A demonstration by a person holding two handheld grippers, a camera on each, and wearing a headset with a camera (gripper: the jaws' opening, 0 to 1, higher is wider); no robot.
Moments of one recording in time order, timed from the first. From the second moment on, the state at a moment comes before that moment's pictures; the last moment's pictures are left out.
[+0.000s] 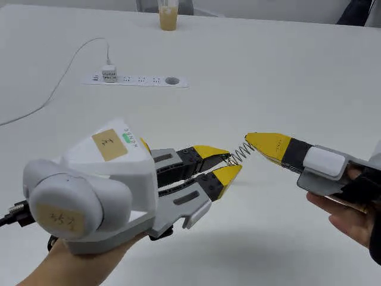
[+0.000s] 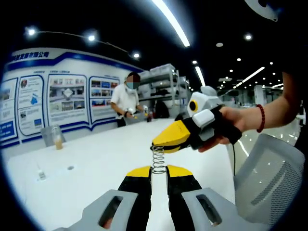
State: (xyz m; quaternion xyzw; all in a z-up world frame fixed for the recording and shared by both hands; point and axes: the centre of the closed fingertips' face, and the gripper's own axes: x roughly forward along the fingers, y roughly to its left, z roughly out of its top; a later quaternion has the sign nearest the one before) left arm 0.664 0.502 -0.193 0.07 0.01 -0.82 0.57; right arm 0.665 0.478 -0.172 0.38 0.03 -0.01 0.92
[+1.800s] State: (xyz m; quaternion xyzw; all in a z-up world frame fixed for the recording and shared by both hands) left arm 0.744 0.557 -0.266 0.16 0.15 -0.70 0.67; right arm 0.699 0.410 -0.251 0.07 0.15 -0.12 0.98
